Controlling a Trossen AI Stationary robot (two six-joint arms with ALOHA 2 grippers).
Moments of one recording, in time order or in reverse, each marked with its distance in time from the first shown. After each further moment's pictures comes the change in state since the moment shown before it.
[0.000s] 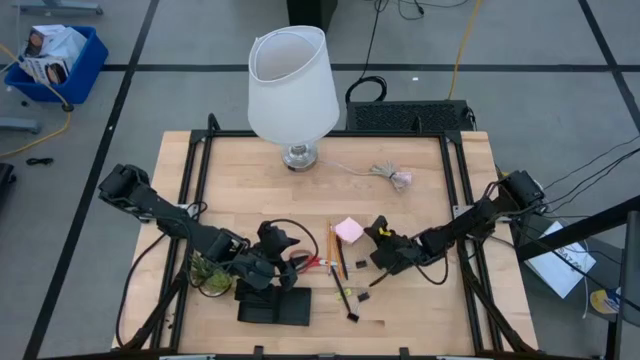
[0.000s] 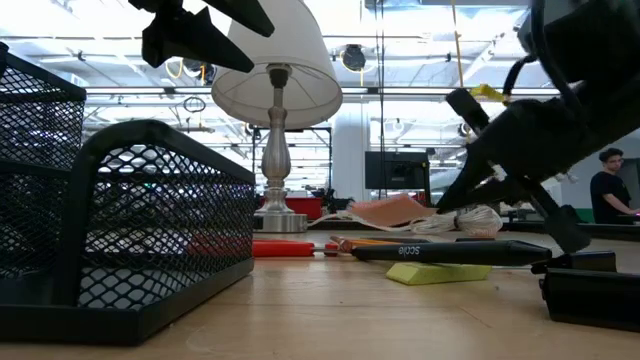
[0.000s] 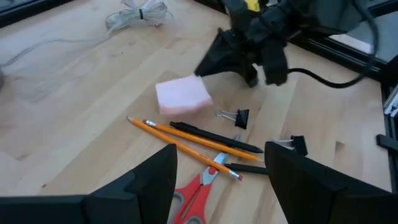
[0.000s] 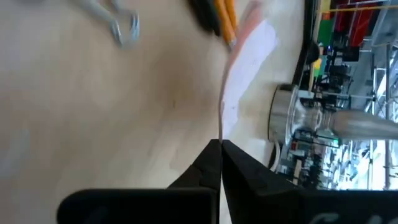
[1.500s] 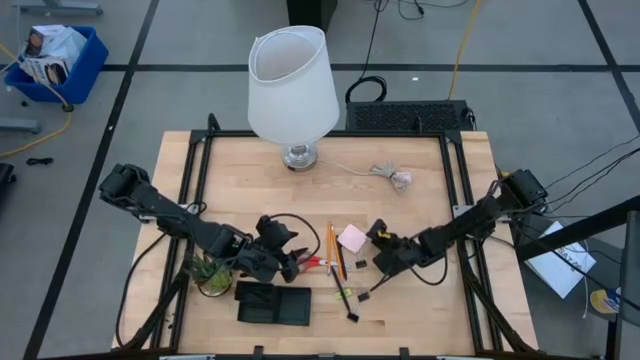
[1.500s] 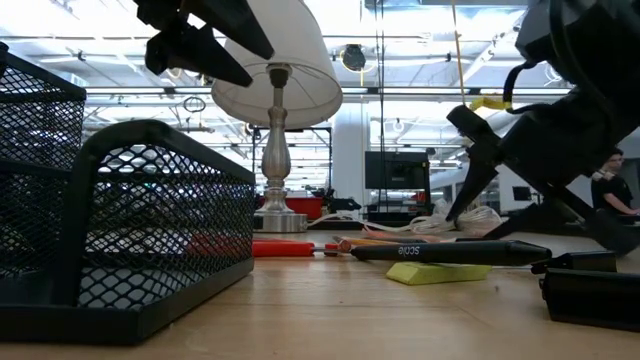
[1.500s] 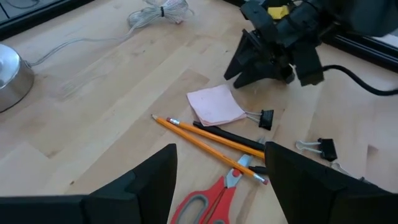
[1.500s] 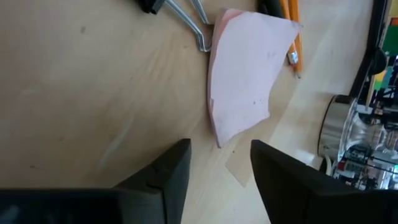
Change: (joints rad) left arm 0.039 0.000 0.000 -0.056 -0.010 -0.008; right arm -0.032 -0.006 -0.045 -0.281 -0.163 0.067
